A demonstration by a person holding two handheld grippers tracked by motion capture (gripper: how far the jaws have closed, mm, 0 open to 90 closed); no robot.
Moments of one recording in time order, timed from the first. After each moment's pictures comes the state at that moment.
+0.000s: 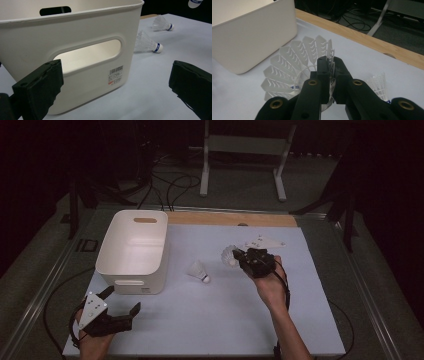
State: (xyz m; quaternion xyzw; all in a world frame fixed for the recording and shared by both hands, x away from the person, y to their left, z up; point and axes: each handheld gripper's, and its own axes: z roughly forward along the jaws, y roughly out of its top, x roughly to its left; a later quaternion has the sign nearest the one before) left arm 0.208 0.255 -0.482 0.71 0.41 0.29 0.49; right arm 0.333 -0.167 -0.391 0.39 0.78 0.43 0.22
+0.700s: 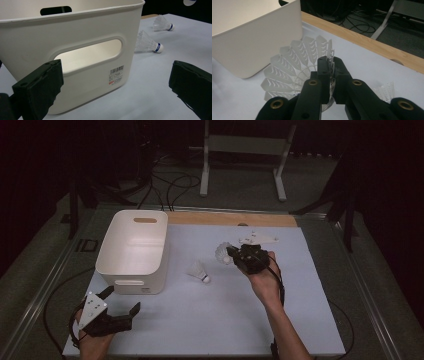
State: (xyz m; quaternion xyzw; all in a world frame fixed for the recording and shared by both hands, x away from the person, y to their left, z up) left arm 0.208 0.255 -0.483 0.71 0.41 0.30 0.49; right arm 0.341 -0.152 -0.386 0.38 0.78 0.44 0.21
